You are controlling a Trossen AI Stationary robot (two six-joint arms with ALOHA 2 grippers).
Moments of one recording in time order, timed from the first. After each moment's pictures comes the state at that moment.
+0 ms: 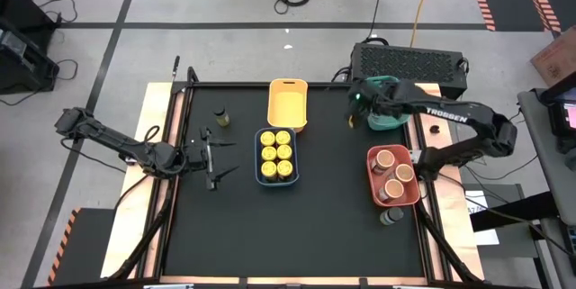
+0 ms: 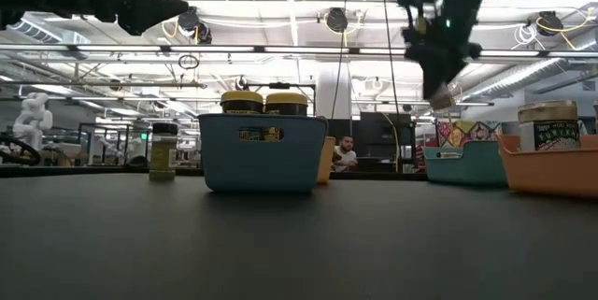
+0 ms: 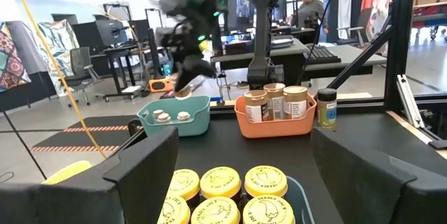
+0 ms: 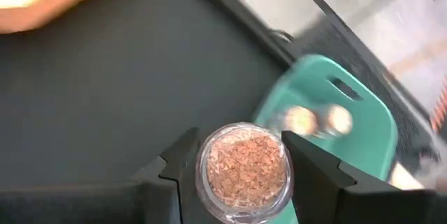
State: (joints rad) left arm -0.34 0.67 0.18 0.58 -0.47 0.16; right arm -0.47 1.30 1.09 -0.94 0.46 0.29
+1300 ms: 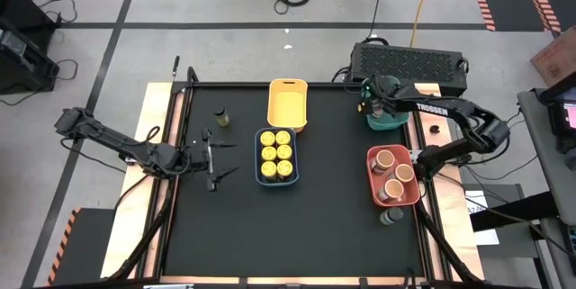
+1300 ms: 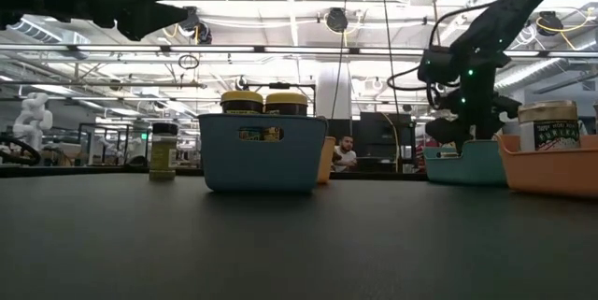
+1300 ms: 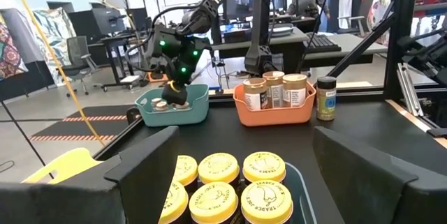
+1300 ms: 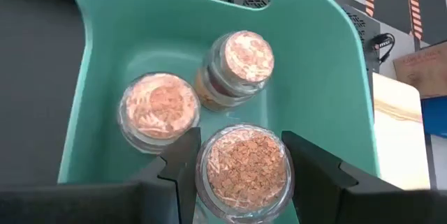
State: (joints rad) left arm -0.34 0.67 0.18 0.53 -0.47 0.14; right arm -0.85 1.39 0.72 -0.48 0.58 0.40
